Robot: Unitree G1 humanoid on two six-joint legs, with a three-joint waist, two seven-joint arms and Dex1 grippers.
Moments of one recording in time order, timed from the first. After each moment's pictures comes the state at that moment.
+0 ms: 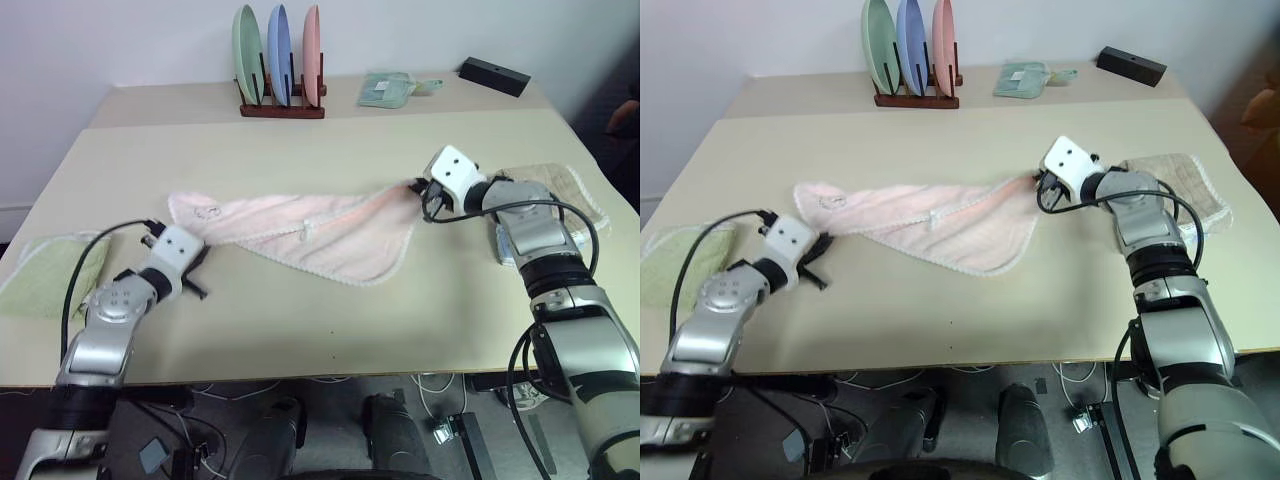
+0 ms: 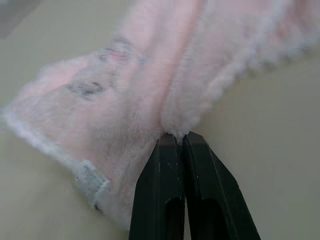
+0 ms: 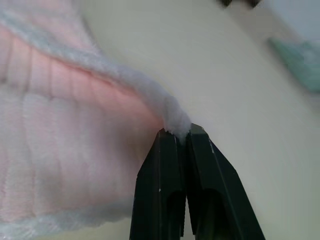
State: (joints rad) left arm -0.30 0.62 0.11 0.05 -0.08 0.27 -0.51; right arm -0.97 -0.61 0.15 0.79 -0.10 -0.10 0.75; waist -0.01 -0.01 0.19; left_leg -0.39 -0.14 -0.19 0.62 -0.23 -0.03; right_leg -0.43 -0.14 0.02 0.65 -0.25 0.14
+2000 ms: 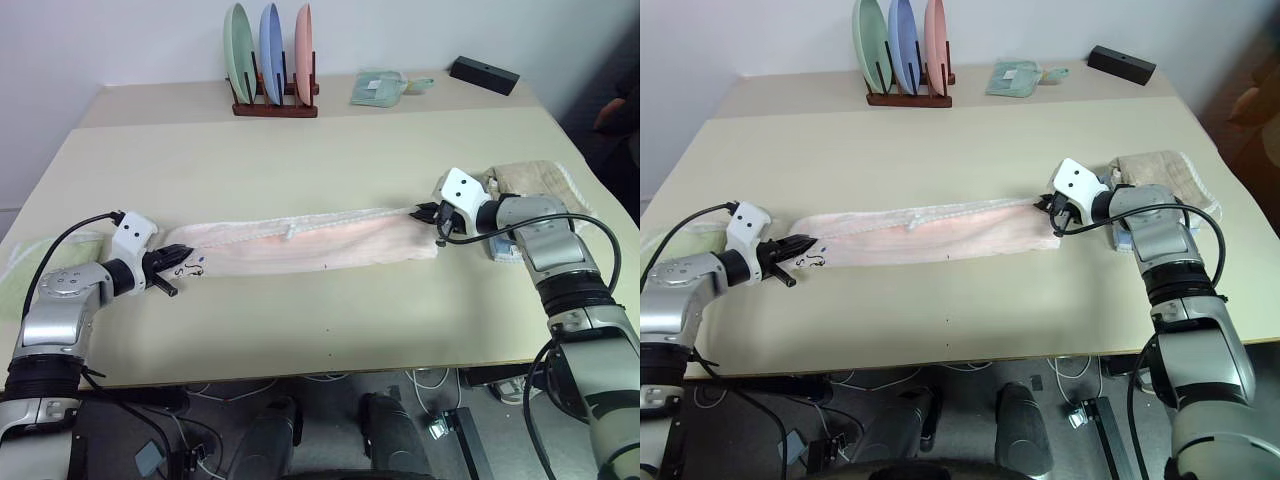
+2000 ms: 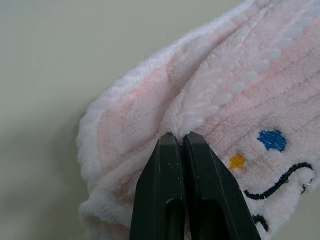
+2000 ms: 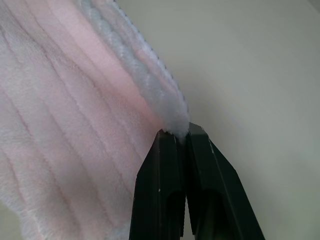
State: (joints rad) left arm -0.31 0.76 0.15 0.27 -0.27 0.33 -0.84; right arm -0.80 -0.68 0.15 0.63 -0.01 0.00 1.00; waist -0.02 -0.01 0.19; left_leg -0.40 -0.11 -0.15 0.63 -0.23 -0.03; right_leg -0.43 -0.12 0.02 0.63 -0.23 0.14
